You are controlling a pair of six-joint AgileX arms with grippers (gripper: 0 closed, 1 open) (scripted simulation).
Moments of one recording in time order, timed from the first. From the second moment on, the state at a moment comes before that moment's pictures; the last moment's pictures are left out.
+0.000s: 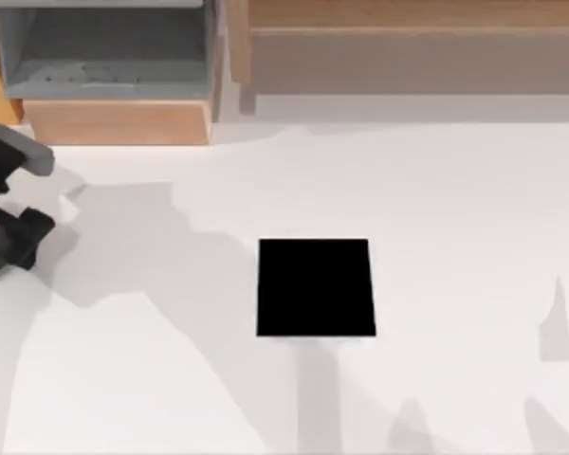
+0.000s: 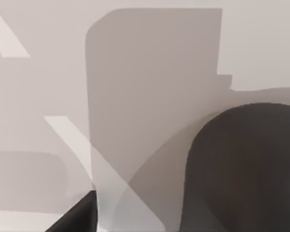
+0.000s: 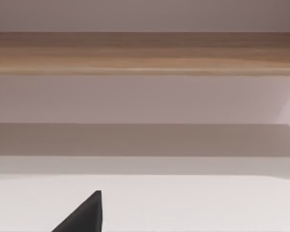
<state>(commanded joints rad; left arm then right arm) 0.09 2.16 1.43 -0.84 0.00 0.66 0.00 0.00 0.00 0.00 0.00 0.00</state>
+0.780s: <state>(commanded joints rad) 0.09 2.16 1.43 -0.84 0.00 0.66 0.00 0.00 0.00 0.00 0.00 0.00</state>
